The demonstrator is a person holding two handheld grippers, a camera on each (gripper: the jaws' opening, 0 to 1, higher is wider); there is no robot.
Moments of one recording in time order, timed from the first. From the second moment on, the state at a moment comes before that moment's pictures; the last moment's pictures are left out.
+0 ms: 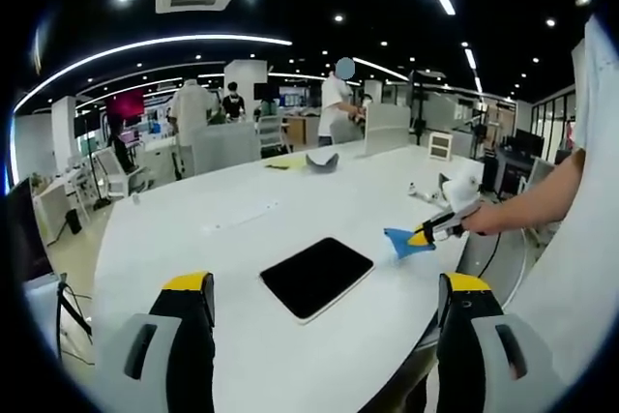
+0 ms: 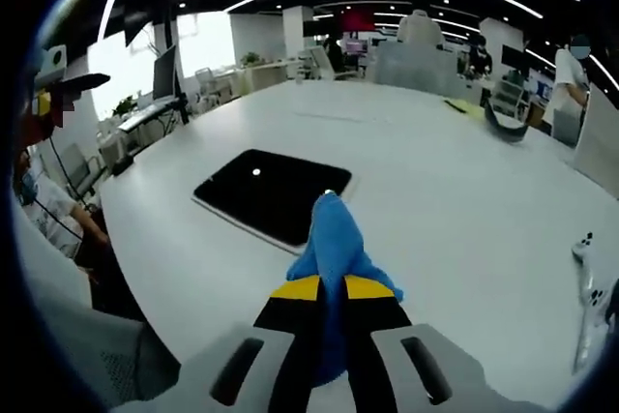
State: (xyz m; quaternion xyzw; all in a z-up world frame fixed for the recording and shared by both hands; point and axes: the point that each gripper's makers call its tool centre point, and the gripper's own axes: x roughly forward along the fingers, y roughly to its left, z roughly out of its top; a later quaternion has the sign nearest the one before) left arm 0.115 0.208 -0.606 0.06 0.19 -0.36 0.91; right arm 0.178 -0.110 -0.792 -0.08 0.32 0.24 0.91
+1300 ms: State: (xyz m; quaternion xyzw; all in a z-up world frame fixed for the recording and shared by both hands) left arm 0.111 0.224 -0.610 0.05 0.18 -0.34 0.92; right arm 0.242 -0.019 -0.764 -0.08 0.29 0.30 0.90
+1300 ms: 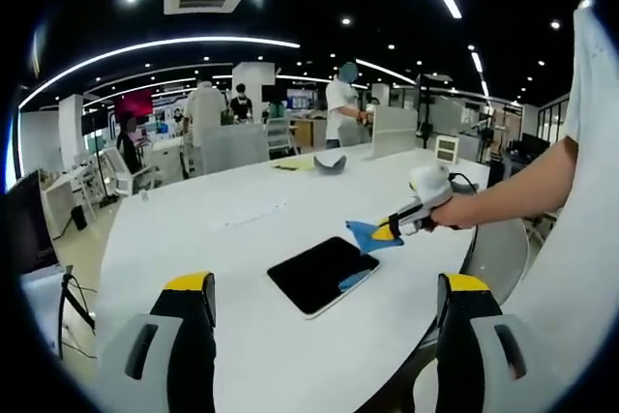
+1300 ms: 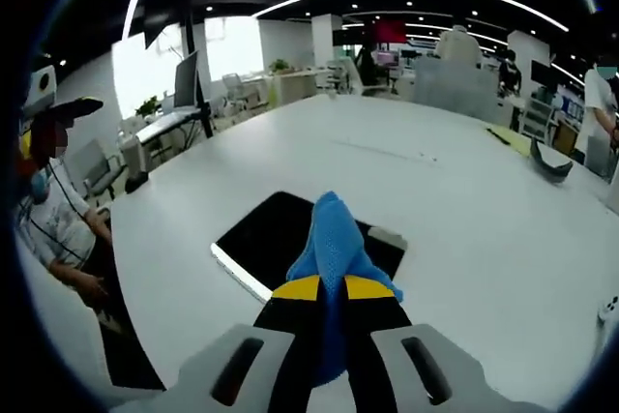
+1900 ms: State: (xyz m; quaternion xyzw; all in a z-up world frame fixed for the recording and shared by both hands) left arm 0.114 0.211 -0.632 0.05 0.20 -0.36 0.91; right arm 0.288 0.033 -0.767 -0.07 0.30 0.32 0.90
